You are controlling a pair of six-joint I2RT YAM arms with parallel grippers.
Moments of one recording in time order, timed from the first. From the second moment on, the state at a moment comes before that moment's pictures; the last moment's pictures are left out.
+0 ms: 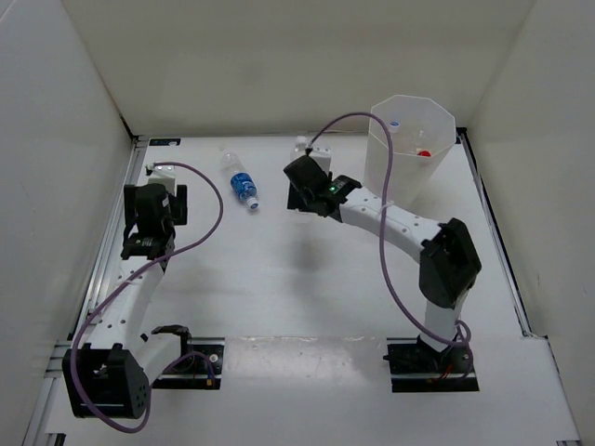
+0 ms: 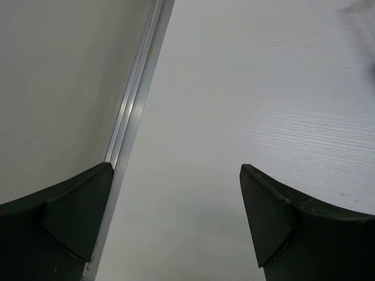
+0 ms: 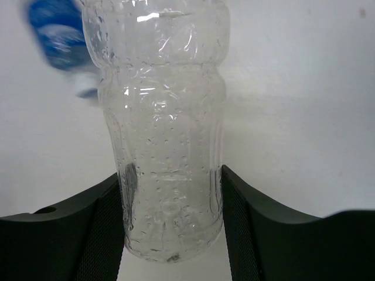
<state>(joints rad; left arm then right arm) -0.02 1.01 0.76 -0.17 -0.39 0.21 0.84 1.82 1.56 -0.57 0.43 0.67</state>
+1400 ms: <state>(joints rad) 0.02 1.01 0.76 -0.21 -0.29 0.15 0.30 1.64 1.53 -0.35 0.51 0.30</state>
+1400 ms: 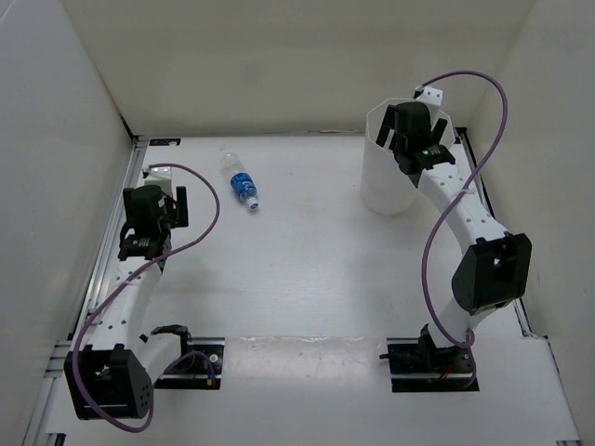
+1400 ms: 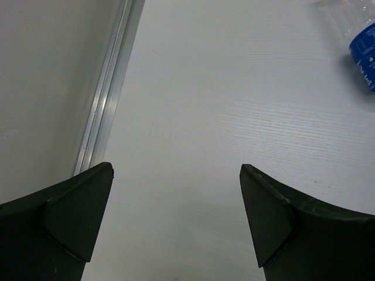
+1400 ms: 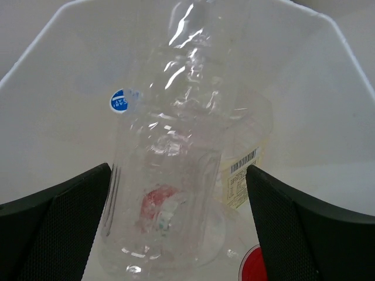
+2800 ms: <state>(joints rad) -0.21 2.26 1.92 -0.36 -0.24 -0.24 0.35 1.37 1.46 -0.40 0.54 0.21</state>
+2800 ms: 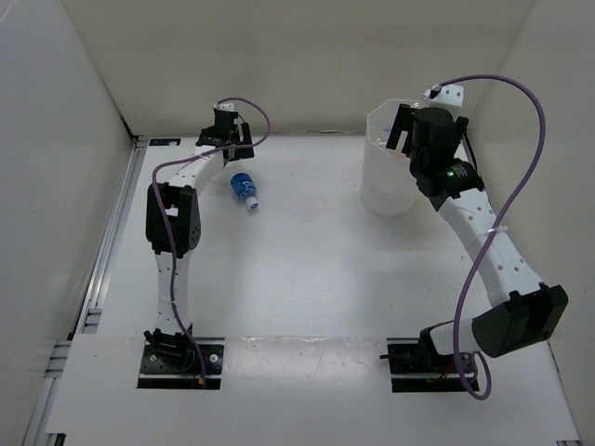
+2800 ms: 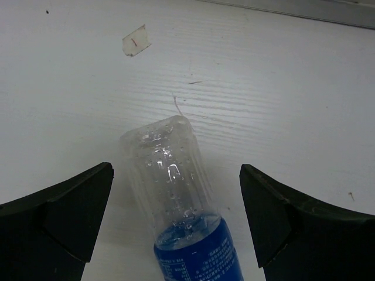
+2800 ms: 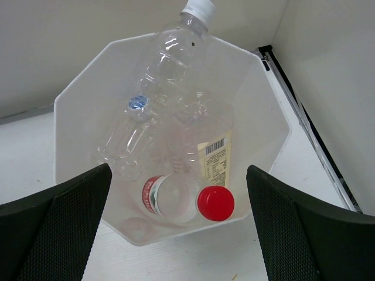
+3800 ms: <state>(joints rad) -0.17 2.35 1.97 -0.49 0.06 -0.14 0.35 1.34 1.46 -0.41 0.44 0.21</state>
